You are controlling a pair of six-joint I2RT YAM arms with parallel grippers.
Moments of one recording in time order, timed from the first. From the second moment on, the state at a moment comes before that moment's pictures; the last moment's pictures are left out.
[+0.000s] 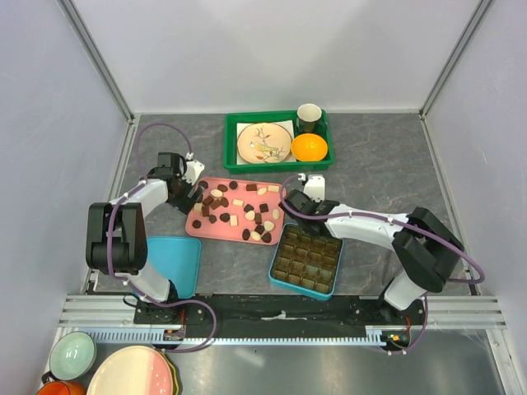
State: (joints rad) left arm -0.02 1.64 0.93 -0.35 -0.05 0.58; right arm 0.86 1.61 0.94 -0.47 0.67 0.78
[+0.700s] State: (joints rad) left arm -0.02 1.62 0.91 -0.34 -0.05 0.58; right arm 0.86 1.59 0.90 -0.33 0.34 0.73
